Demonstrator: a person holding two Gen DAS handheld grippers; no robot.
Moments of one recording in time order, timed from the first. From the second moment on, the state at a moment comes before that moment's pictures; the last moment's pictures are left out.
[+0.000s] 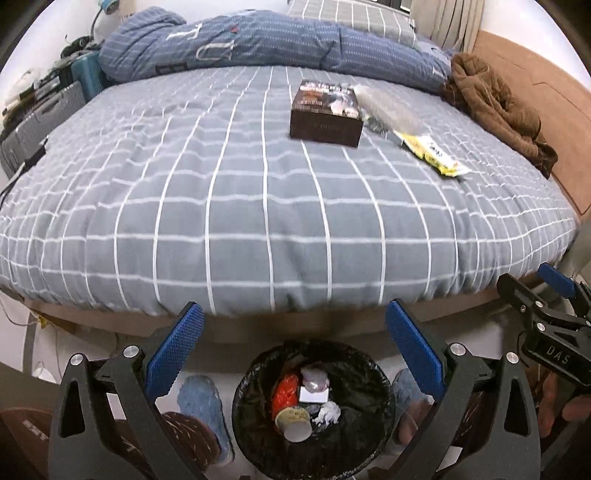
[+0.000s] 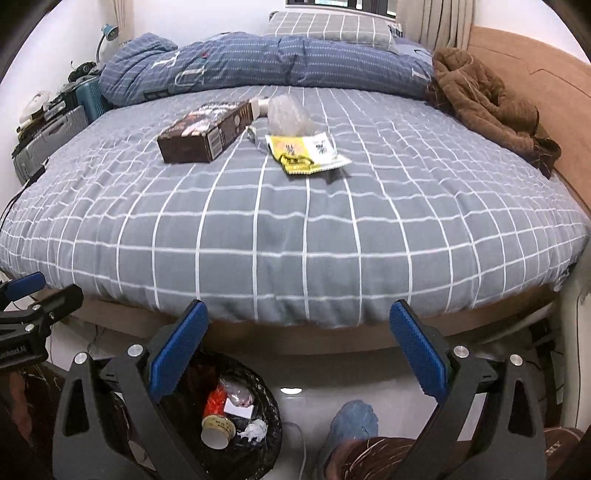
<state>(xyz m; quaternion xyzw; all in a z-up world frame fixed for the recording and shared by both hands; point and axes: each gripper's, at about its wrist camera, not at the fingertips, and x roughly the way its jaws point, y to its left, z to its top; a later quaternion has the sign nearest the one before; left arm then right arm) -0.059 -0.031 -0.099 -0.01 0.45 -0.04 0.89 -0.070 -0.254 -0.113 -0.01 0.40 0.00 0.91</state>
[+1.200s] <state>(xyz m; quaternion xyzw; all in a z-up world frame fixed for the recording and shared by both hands) 0.034 -0.071 -0.055 0.00 0.41 -0.05 0.91 0.003 -0.258 -0.064 -0.02 0.35 0.01 0.94</state>
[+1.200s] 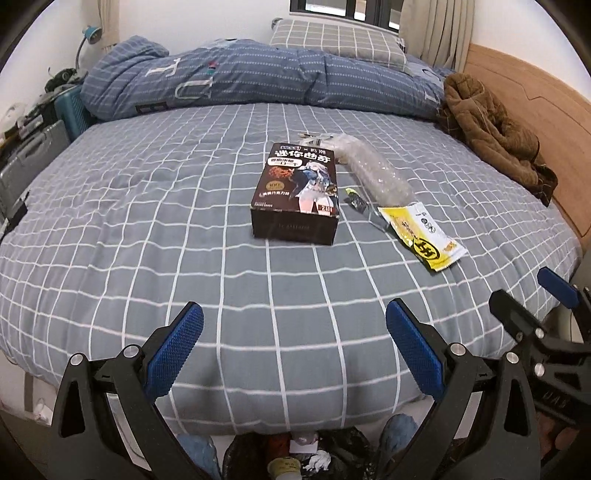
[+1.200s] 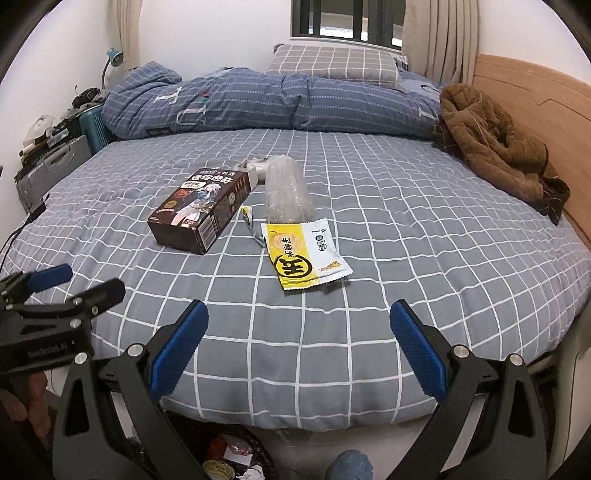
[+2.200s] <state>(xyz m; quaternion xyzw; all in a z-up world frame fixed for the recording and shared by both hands) 0.179 -0.073 -0.068 0.00 0.42 -0.05 0.91 0.122 -0.278 -0.097 -0.01 0.39 0.00 0.92</state>
